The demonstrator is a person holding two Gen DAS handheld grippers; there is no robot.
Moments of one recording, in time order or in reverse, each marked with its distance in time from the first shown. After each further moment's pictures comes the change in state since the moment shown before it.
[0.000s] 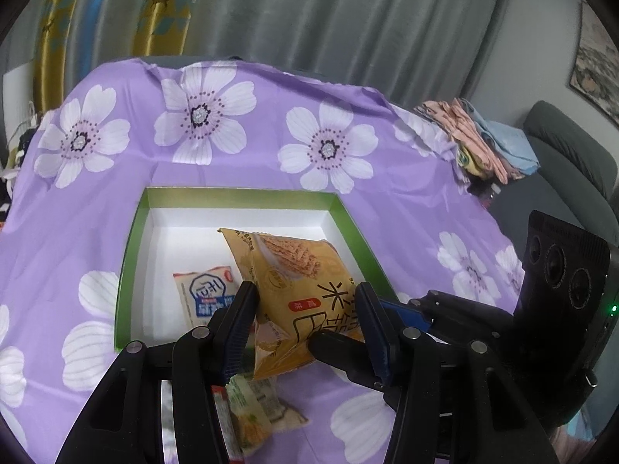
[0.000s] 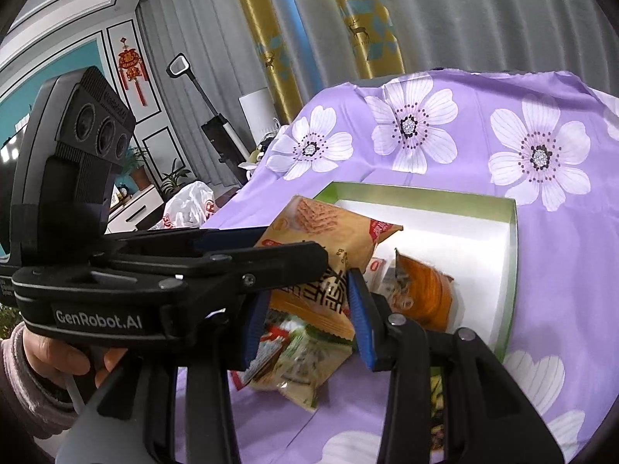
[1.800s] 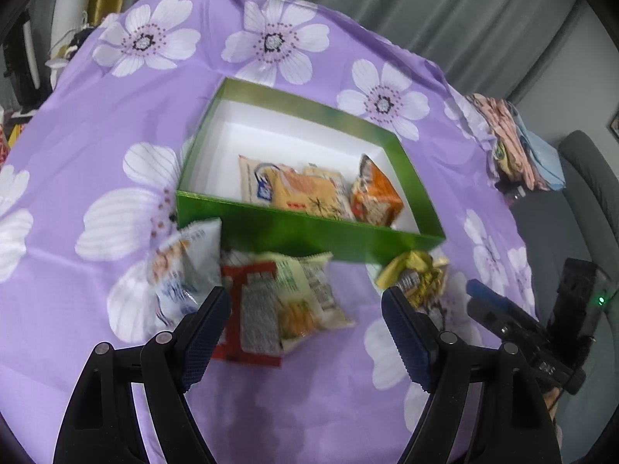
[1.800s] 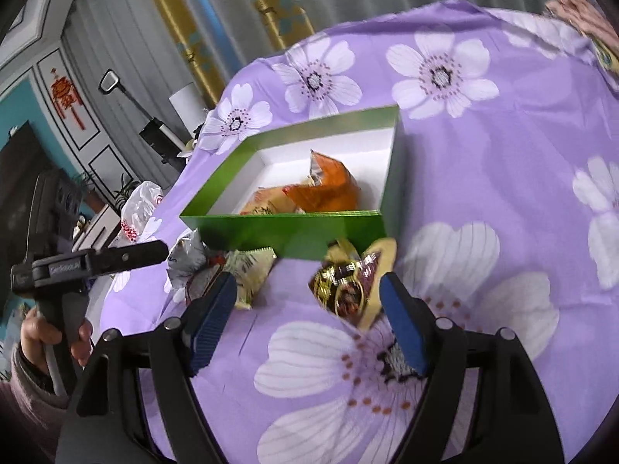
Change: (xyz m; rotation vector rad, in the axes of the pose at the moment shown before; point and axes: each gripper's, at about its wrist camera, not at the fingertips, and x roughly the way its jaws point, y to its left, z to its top) left arm -0.025 0.043 -0.076 -0.216 0.147 0.043; right arm -0.063 -0.032 -0.082 0.254 0.076 -0.173
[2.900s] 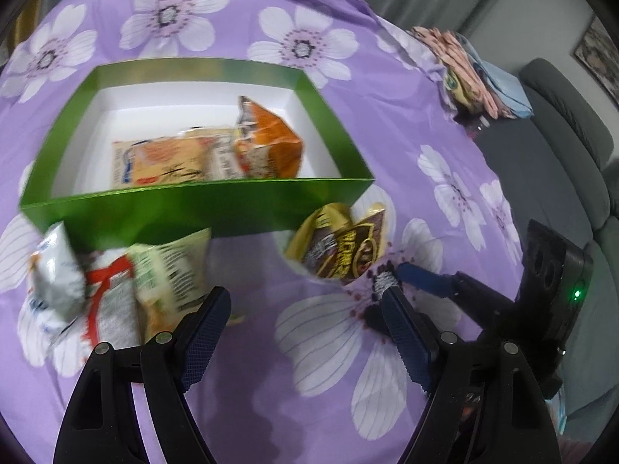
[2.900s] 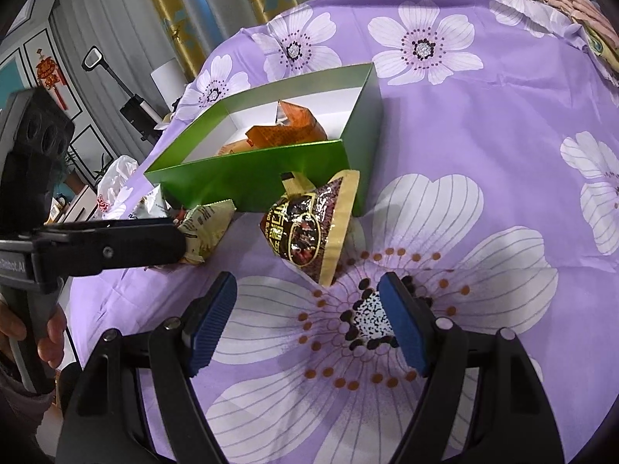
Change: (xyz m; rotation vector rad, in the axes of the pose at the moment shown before) left arm 0.059 -0.083 -0.010 0.211 0.133 -0.100; right arm 0.020 -0.019 -0.028 -0.046 0.058 -0.078
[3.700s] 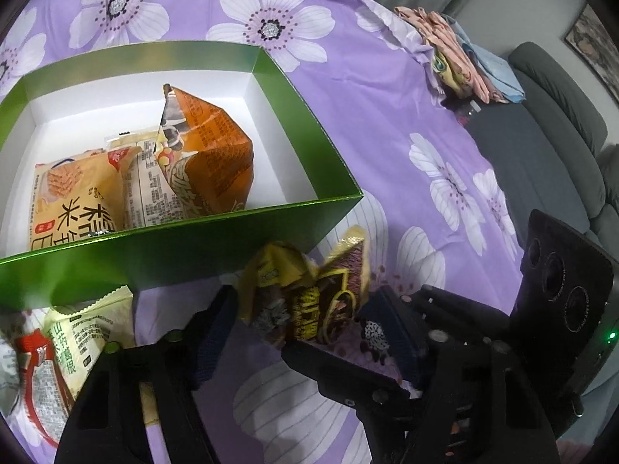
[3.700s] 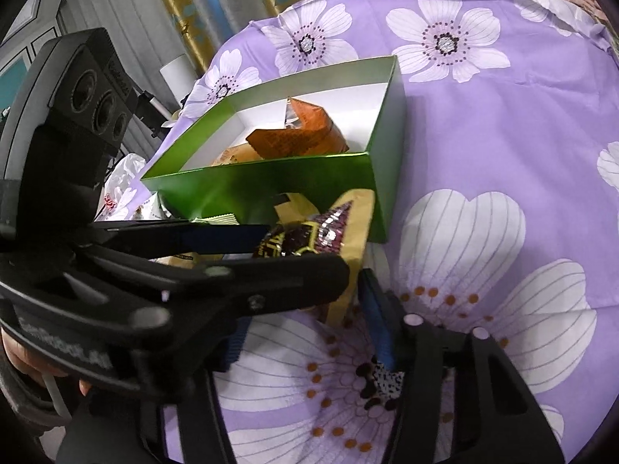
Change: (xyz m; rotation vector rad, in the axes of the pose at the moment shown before) left arm 0.055 -0.008 0.027 0.040 0.043 -0.061; right arm 0.033 0.004 0.022 -0.016 0.018 0.060
